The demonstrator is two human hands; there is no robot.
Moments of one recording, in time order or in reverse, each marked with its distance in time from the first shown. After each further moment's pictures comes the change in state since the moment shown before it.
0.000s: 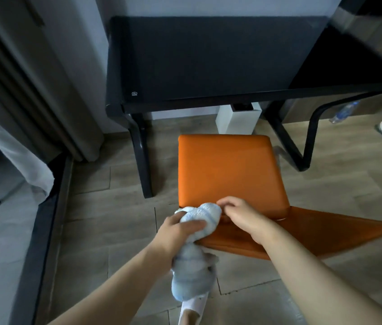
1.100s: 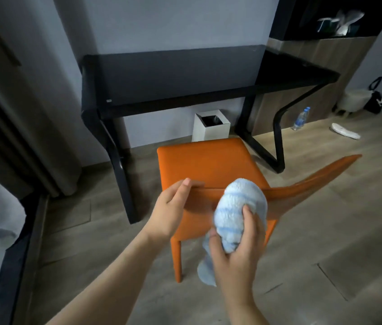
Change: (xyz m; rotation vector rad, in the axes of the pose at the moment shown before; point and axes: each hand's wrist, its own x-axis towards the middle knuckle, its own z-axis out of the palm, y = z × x) left_hand 0.000 -0.055 0.011 0.293 -0.083 0.757; right_hand -0.106 0.091 0.129 0.185 1.207 -0.674
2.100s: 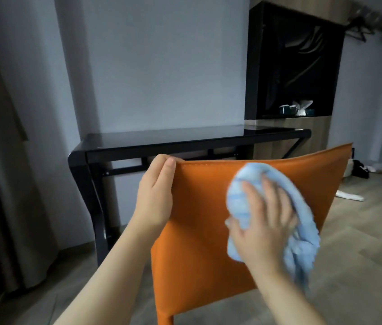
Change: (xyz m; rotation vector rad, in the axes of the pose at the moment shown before) left_hand 0.038 -0.054 0.025 0.057 0.262 0.683; right_hand 0.061 0.127 0.037 -0.409 0.478 -0.622
